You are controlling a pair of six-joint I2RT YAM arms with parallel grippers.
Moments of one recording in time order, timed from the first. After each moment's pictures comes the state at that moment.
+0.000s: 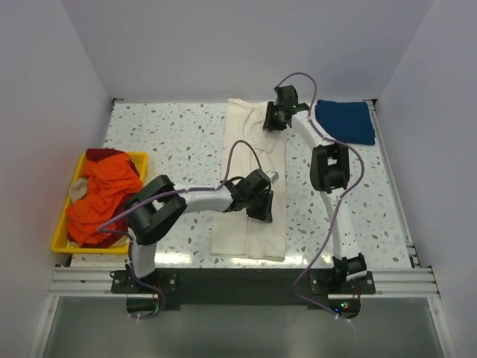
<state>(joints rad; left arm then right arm) -0.95 1.90 1.12 -0.14 0.19 -0.65 0.27 2.61 2.36 -0.57 -0.09 0.37</state>
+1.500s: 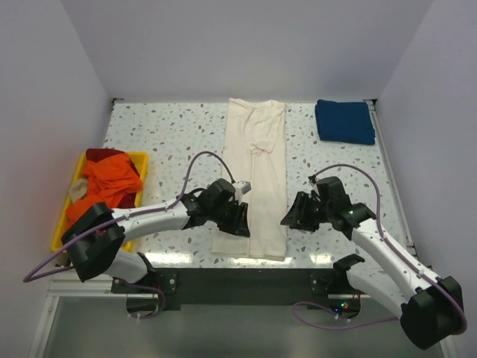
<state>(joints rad) -0.90 1.41 0.74 -0.21 0.31 -0.63 0.41 0.90 0.60 -0.61 -0.33 0.73</state>
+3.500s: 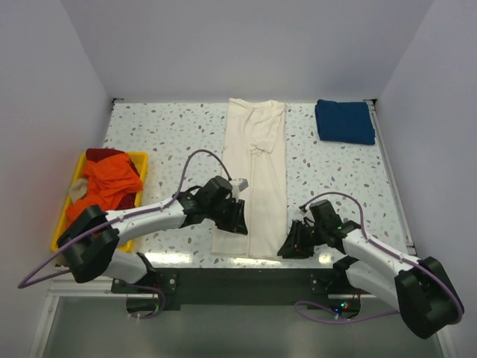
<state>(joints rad) -0.89 1.45 0.77 -0.23 0.34 -0.64 0.46 0.98 0.24 -0.36 -0.60 0.83</state>
